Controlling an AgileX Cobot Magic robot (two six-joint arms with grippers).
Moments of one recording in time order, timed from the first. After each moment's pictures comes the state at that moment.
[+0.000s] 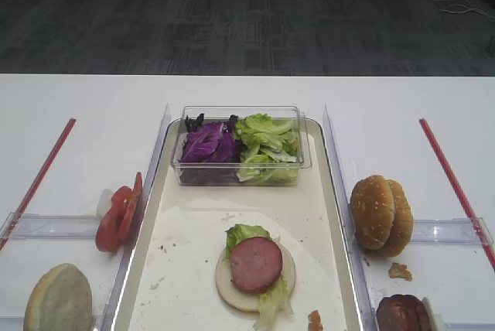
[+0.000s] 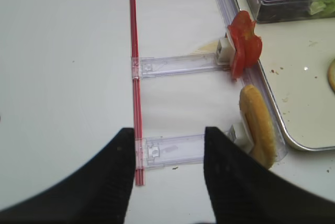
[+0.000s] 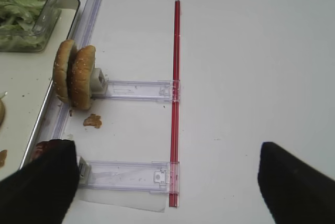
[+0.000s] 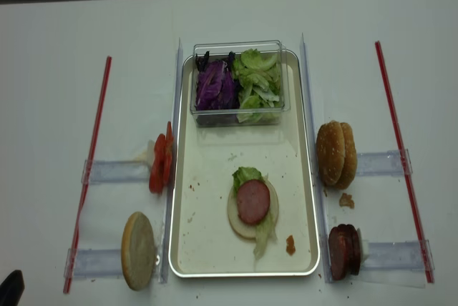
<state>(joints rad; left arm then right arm) -0.13 -0.02 -0.48 0.08 1.19 -0.10 0.03 -0.02 -0.47 0.01 1.15 -0.02</state>
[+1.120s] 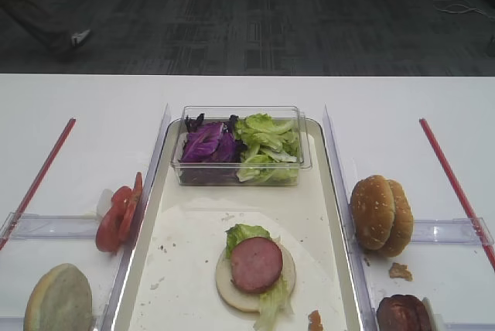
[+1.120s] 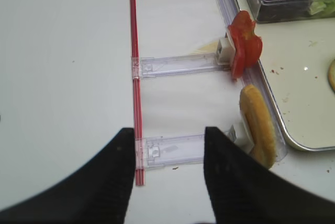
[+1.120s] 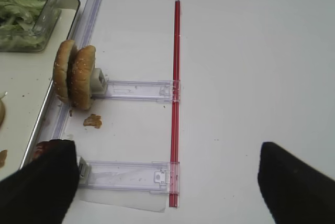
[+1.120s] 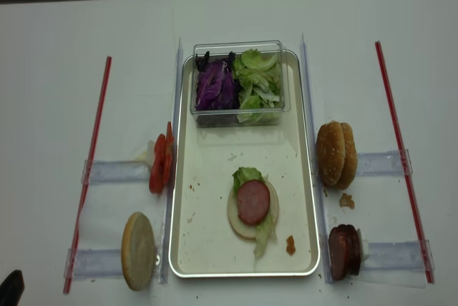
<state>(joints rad) -0.13 -0.02 -0.48 0.08 1.19 -0.10 0.03 -0.02 -0.47 0.01 1.15 -0.02</state>
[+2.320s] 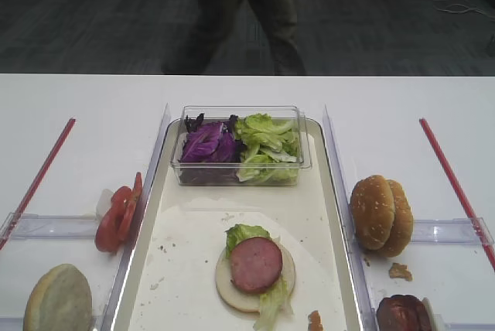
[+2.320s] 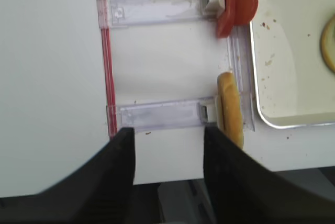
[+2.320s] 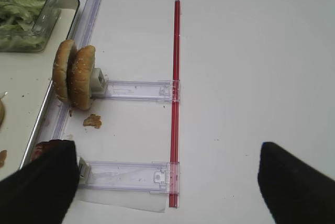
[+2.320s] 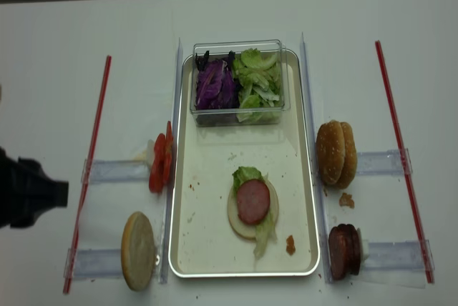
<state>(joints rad) -0.13 0.87 -0.88 -0.01 1.25 -0.11 0.03 -0.02 -0.47 0.01 1.15 -0.02</state>
